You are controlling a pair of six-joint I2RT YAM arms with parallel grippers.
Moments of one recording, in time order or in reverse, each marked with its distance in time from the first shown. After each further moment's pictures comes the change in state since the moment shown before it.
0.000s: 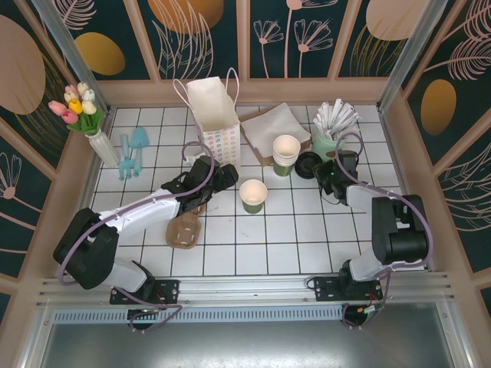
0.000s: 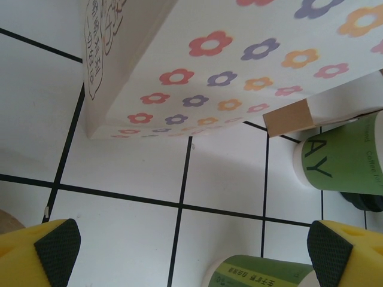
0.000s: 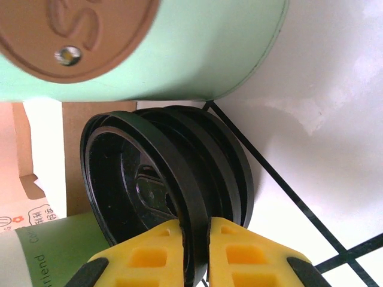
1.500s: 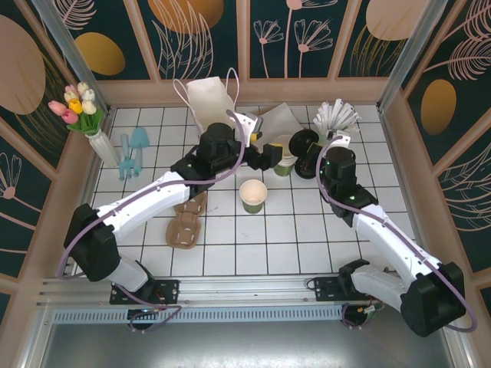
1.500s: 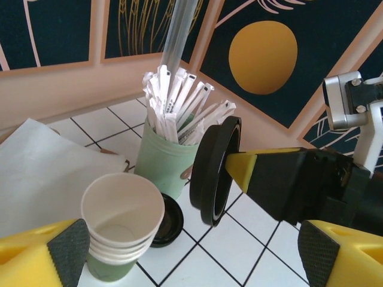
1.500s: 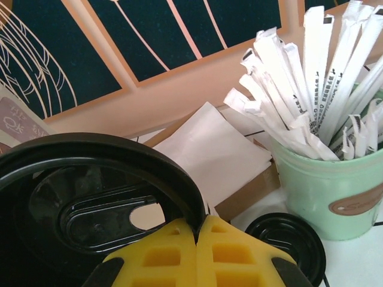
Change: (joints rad) left arm -0.109 0.092 0.414 0.215 0.372 0.638; right arm 0.348 -0.481 0.087 -0.135 0.464 -0.638
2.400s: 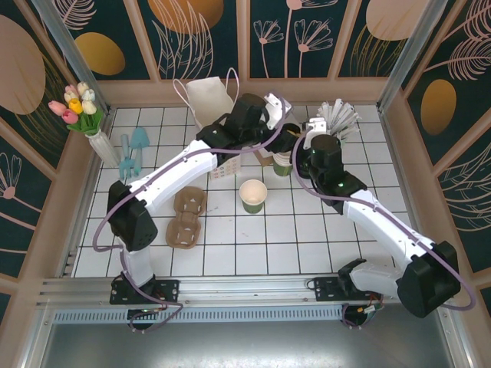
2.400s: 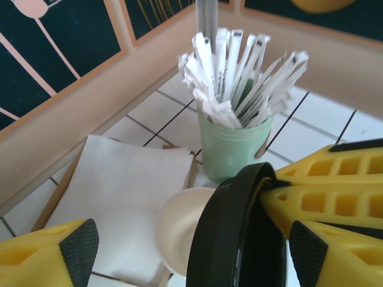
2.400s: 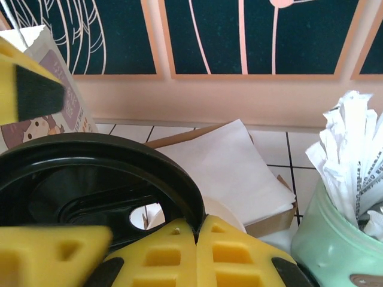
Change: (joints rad) left arm -0.007 0.341 0.591 -0.511 -0.135 0.419; right arm 0.089 0.132 0.152 -0.018 -0.005 -0.313
